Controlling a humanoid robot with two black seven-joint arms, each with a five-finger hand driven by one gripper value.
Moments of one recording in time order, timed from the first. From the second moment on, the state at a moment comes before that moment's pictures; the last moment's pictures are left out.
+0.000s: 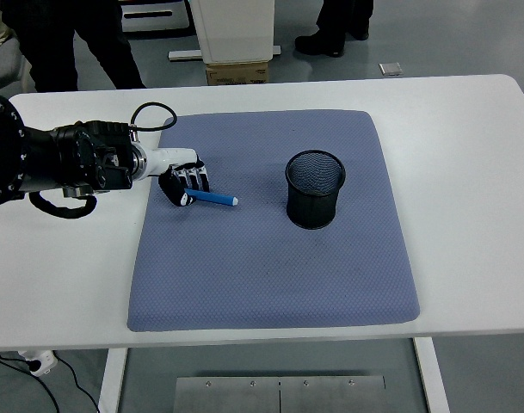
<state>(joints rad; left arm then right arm) -1.68 0.00 1.39 -1.02 -0.20 0.07 -0.33 0.02 0.00 0.67 0.20 0.36 0.04 0.13</state>
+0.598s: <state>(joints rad) -1.67 0.00 1.39 -1.02 -0.20 0.07 -0.33 0.02 0.00 0.67 0.20 0.36 0.04 0.13</state>
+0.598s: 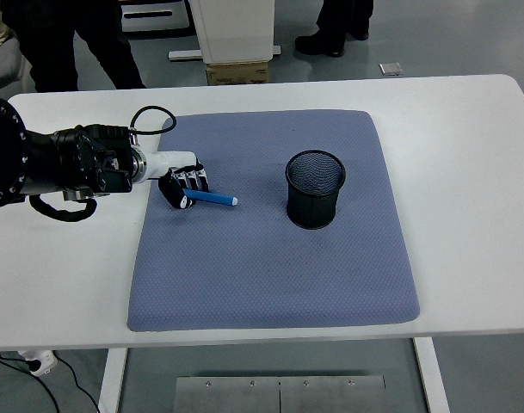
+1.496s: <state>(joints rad) -1.68 0.00 1.40 -1.01 -0.19 0.07 -0.33 0.02 0.00 0.67 0.20 0.36 0.04 0.13</state>
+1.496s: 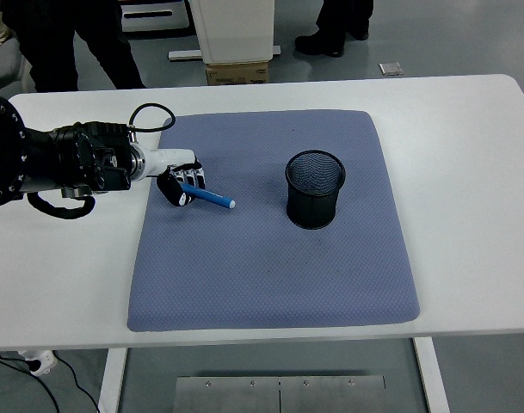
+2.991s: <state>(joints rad) -1.68 0.00 1.40 -1.01 -0.20 0.12 -0.34 0.02 0.00 0.67 0.20 0.36 0.04 0.13</state>
